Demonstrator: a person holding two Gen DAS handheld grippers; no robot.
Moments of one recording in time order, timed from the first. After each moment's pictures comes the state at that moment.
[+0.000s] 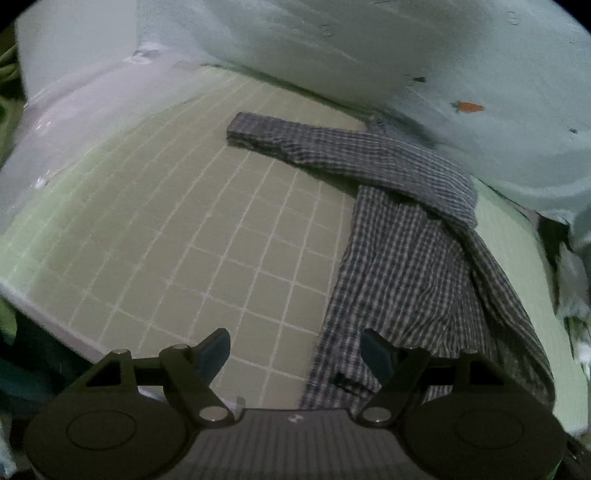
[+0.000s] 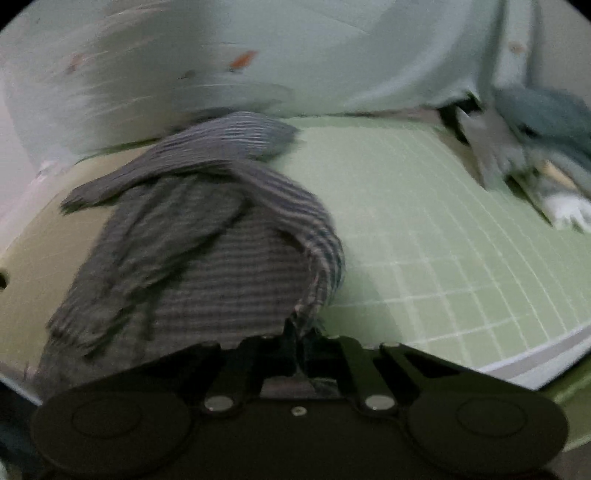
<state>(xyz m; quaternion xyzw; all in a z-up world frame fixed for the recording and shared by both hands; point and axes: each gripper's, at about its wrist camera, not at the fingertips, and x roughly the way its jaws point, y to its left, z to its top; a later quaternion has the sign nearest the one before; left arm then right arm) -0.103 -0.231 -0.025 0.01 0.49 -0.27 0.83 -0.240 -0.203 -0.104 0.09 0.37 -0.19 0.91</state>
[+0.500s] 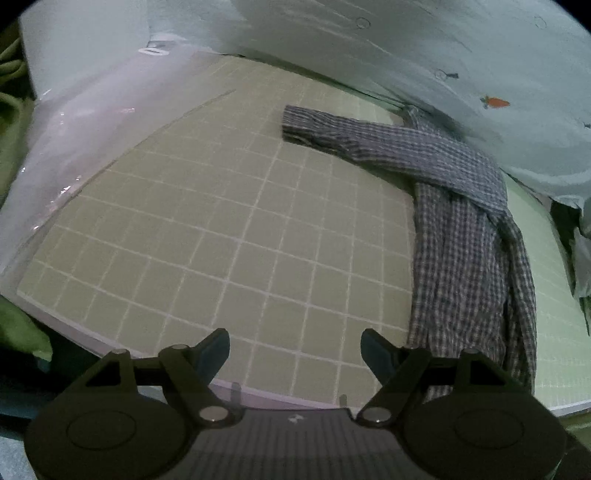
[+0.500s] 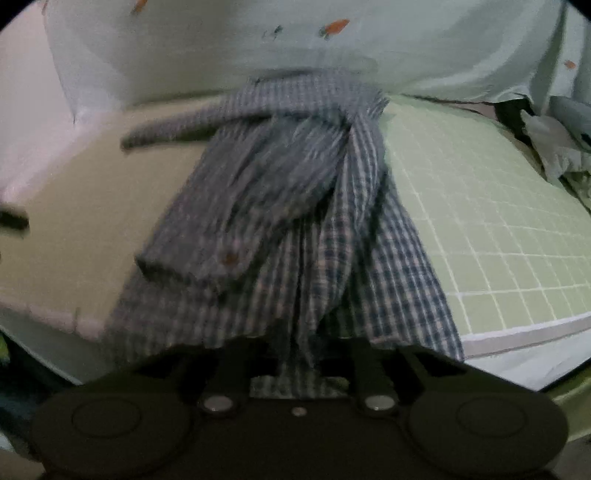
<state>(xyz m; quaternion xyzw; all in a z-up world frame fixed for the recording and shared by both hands) -0.051 -0.163 -0.039 0.02 0.51 -0.27 0.82 -0.211 -0.085 -0.132 0.09 0.39 -0.16 0.90</state>
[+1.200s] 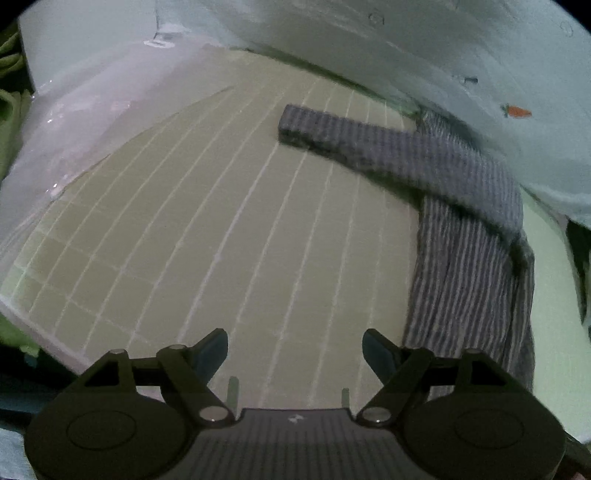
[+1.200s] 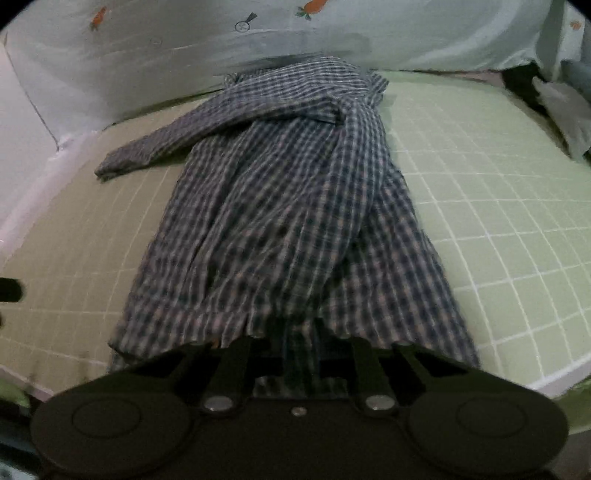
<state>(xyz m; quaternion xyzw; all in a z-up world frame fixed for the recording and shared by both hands) -0.037 -0.221 -0.043 0.00 0.52 -0.23 0.82 -0.153 -0.134 -0.132 0.16 0.42 -0.15 0.88</state>
